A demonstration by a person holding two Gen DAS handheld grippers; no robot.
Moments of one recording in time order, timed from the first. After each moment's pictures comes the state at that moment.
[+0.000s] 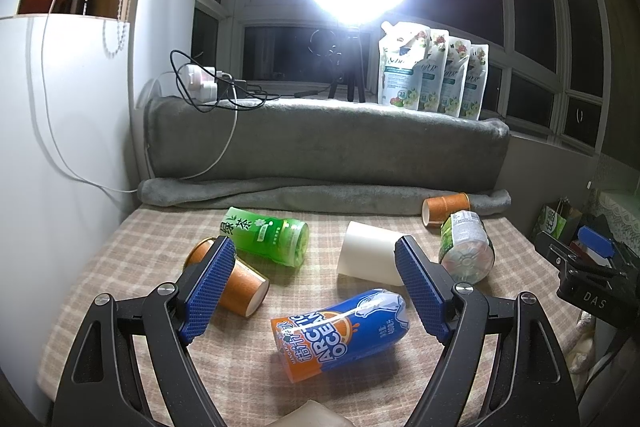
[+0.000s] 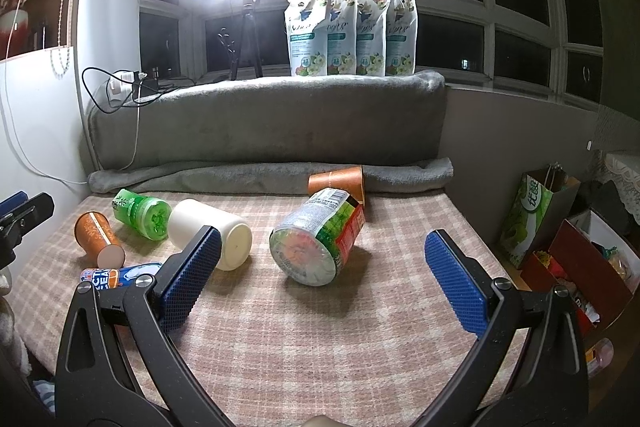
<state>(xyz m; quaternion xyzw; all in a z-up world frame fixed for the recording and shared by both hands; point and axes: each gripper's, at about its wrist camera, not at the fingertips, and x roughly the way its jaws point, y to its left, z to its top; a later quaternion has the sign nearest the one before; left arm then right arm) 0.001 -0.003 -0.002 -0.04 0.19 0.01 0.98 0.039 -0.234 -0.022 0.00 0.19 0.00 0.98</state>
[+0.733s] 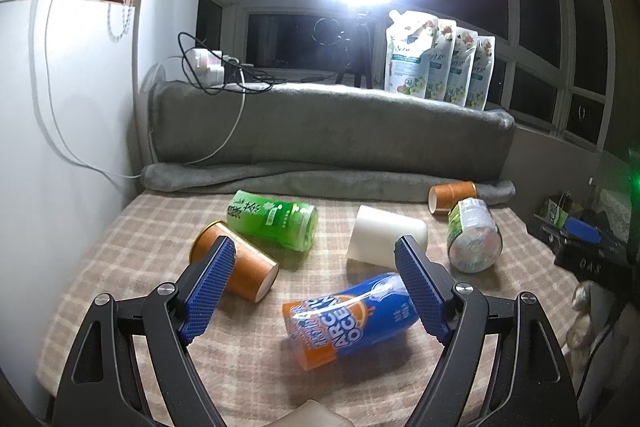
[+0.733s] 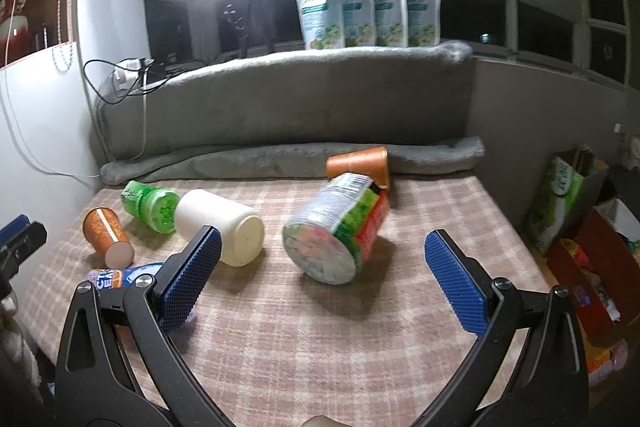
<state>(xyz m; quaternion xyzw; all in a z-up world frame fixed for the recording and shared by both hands) -0.003 0.007 -0.016 -0.04 0.21 0.01 0.98 0.075 -0.238 -0.030 0.02 0.25 0.06 0.97</state>
